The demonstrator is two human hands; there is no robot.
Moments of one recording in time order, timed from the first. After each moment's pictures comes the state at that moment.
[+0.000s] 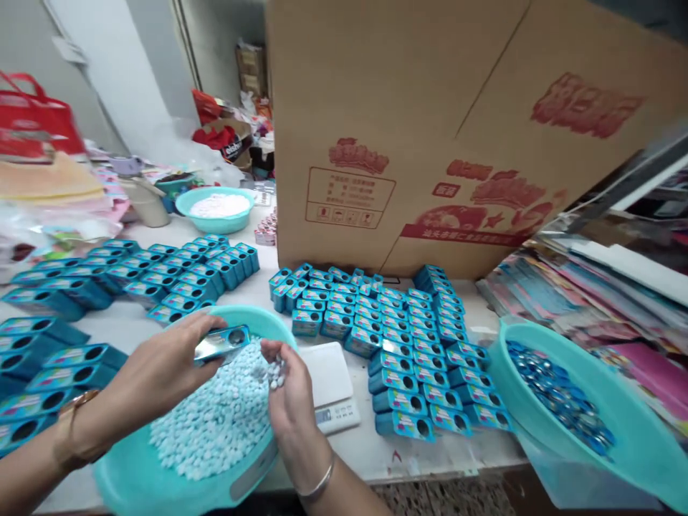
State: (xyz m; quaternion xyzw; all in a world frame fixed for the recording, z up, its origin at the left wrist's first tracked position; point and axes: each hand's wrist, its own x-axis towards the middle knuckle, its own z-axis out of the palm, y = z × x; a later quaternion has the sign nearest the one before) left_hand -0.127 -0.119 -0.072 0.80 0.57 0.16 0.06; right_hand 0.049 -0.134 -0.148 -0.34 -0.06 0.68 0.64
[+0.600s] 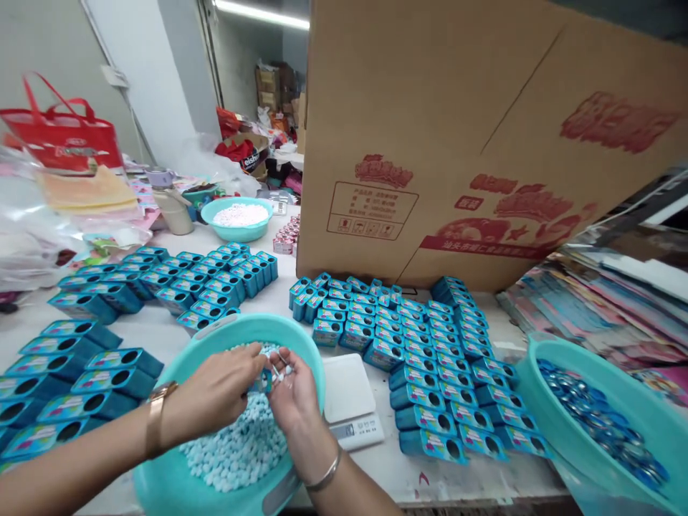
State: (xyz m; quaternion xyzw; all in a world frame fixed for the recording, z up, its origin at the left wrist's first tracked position) left_hand -0.125 -0.123 -0.082 0.89 0.46 -0.03 0.05; right_hand 0.010 -0.114 -0.163 -0.31 0.10 0.77 0.54
